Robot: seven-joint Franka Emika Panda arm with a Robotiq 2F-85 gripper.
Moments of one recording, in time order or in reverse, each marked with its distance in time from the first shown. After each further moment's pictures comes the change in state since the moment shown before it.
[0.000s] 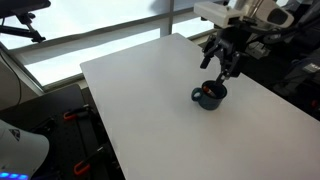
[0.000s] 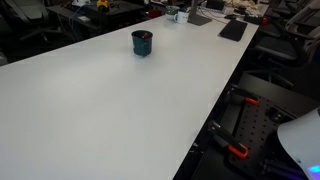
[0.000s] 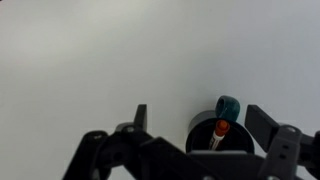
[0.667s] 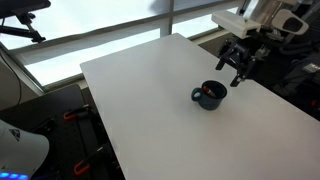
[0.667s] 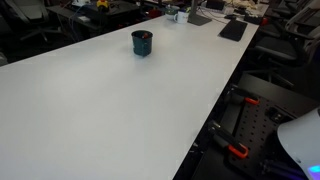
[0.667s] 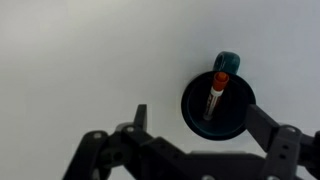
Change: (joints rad) arm -0.038 0.185 0.013 0.245 0.034 0.004 -0.003
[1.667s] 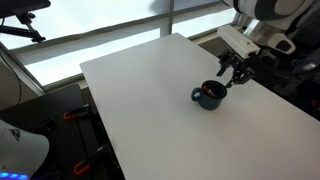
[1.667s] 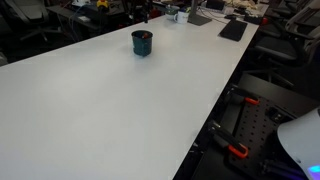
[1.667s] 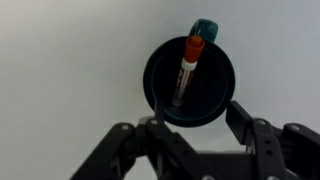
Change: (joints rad) arm -0.055 0.245 0.066 0.287 0.090 -0.040 -0.091
